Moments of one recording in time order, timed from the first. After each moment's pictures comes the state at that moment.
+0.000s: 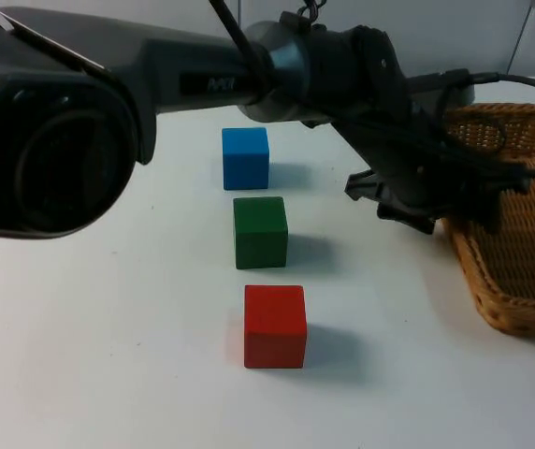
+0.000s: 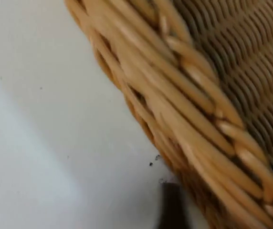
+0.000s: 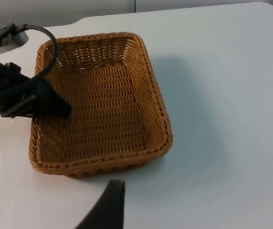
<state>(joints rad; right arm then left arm) -0.07 0.00 -0.52 -0.08 1.09 0.05 -0.72 2.66 -2.21 -0.61 0.65 0.13</state>
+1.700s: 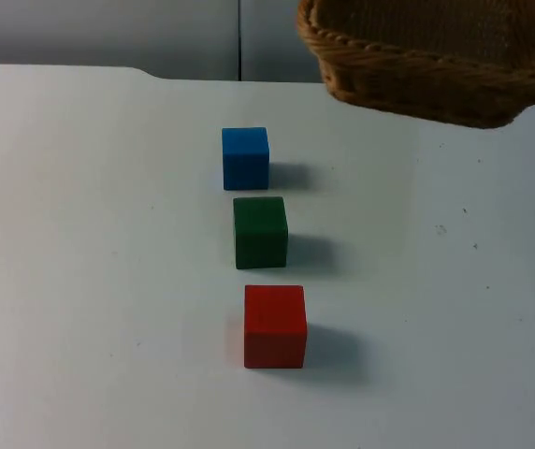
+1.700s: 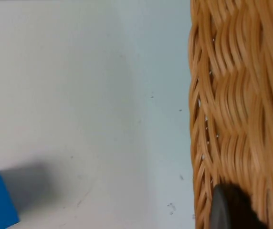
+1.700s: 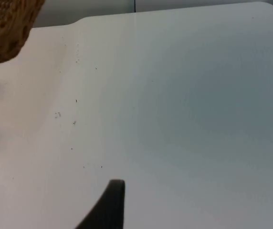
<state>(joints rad) -0.07 0.00 -0.52 -0.08 1.09 0.05 -0.49 2.23 -2.11 -0.42 0.84 -0.16</state>
